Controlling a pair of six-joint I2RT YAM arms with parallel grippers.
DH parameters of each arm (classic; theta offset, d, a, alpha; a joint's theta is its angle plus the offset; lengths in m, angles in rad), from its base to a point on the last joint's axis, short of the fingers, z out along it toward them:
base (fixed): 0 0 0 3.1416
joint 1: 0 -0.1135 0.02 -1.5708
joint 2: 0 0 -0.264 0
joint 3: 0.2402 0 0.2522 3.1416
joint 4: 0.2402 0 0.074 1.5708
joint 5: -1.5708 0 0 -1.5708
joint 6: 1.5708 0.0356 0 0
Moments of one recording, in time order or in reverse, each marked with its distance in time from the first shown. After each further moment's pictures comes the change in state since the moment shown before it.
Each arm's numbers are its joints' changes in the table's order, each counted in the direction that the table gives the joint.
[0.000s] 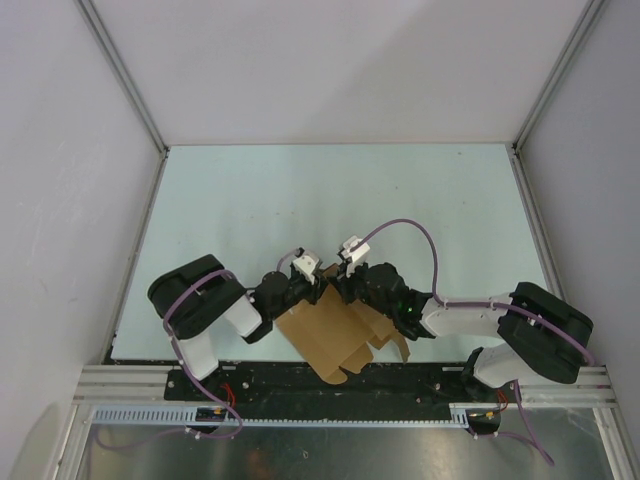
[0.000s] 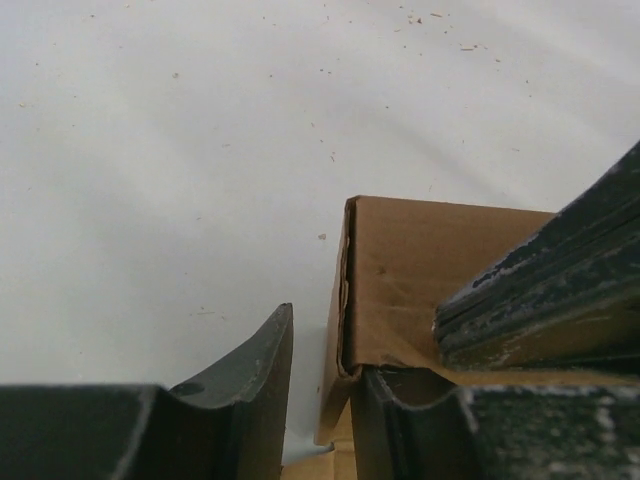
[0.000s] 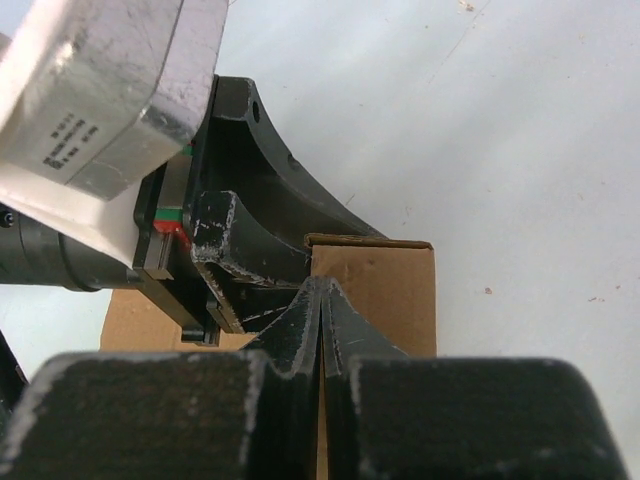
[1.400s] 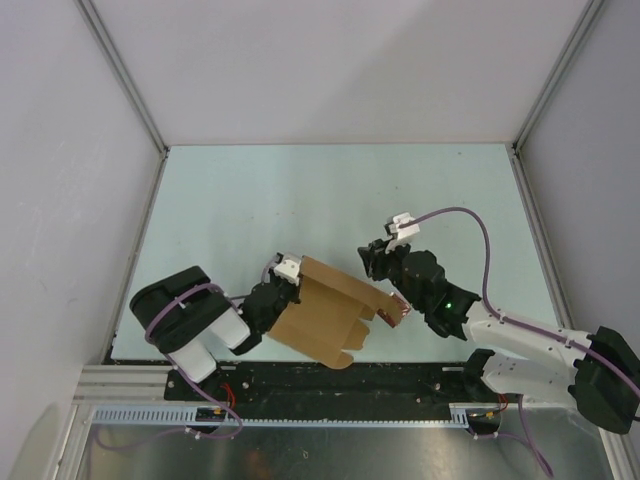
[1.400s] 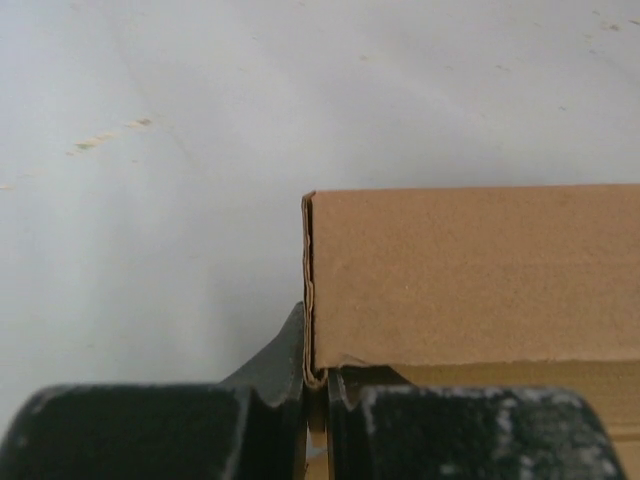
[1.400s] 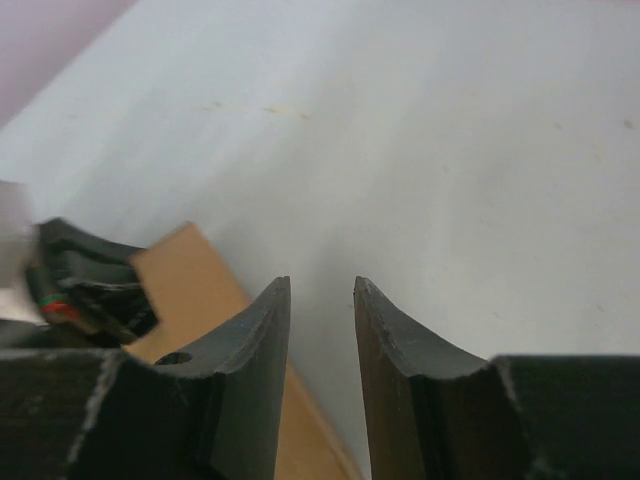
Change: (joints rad) left arm 0.031 0.105 -0.109 -0.012 0.346 0.031; right arm 0.082 0.378 0.026 0.262 -0.185 0.035
